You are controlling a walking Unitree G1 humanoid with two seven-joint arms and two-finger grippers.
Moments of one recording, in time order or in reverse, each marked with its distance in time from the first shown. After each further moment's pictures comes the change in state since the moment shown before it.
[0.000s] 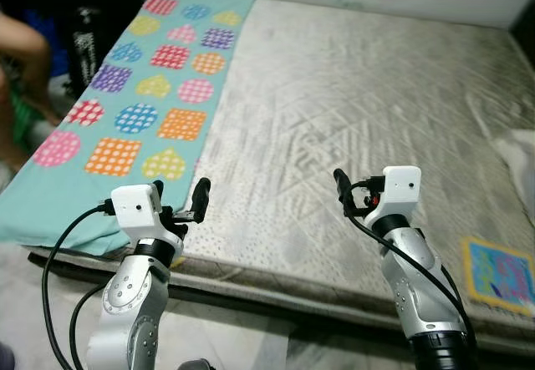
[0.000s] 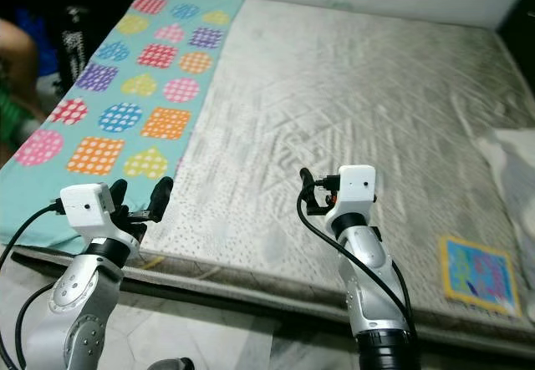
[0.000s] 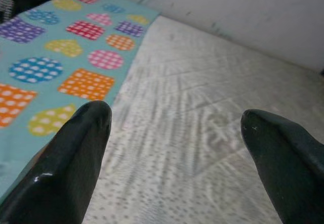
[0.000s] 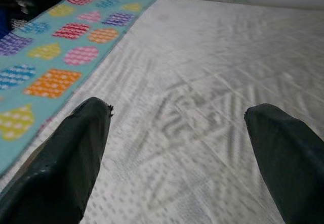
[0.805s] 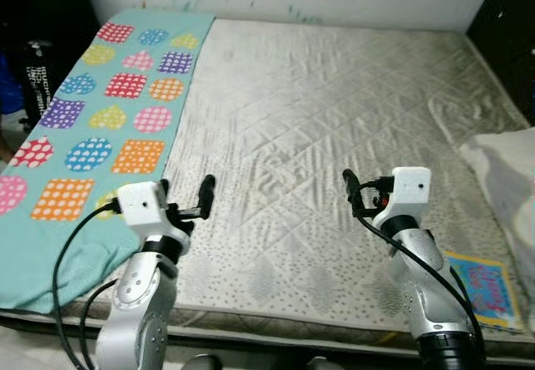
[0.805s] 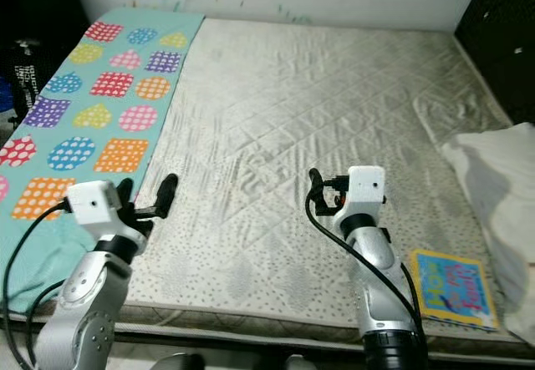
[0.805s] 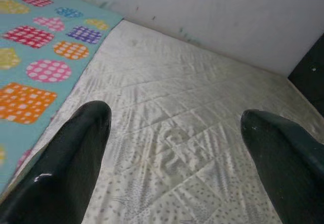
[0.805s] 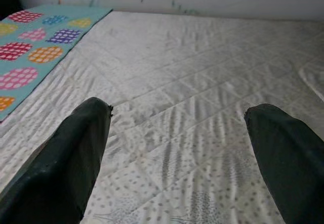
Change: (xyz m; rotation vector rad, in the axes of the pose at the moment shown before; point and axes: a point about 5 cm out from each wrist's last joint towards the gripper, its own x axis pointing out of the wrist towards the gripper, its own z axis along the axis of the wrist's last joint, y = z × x) left arm 0.004 -0.008 0.001 -0.044 0.000 0.011; right arm -0.005 -0.014 -0.005 -0.014 0.013 -0.044
